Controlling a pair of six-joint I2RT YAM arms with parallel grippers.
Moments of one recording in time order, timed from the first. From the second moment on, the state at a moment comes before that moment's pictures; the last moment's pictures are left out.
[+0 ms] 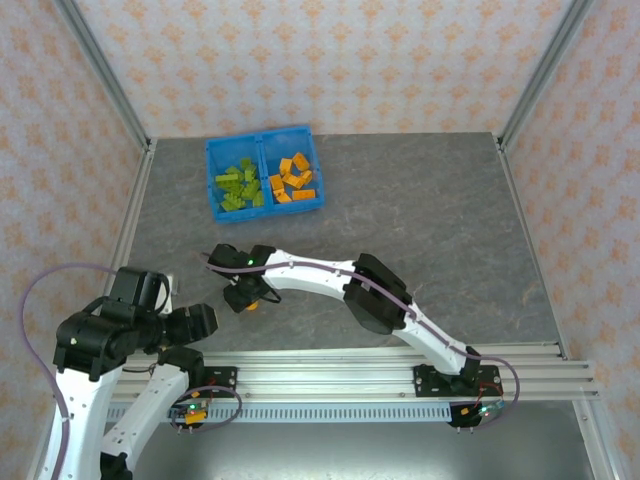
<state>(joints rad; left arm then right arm) -0.16 0.58 1.11 -1.71 0.19 -0.54 1.18 2.41 2.06 -0.86 -0.01 0.41</state>
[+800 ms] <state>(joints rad) -0.16 0.52 1.08 -1.11 0.44 -0.48 0.89 2.12 2.21 -0.82 0.22 0.54</state>
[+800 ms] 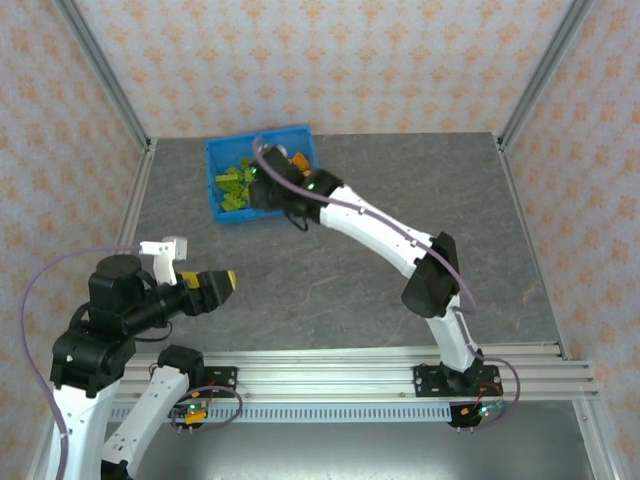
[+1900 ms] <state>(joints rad) -0.16 0.80 1.07 -0.86 0.17 -0.37 0.68 2.60 2.69 -0.77 0.14 0.59</state>
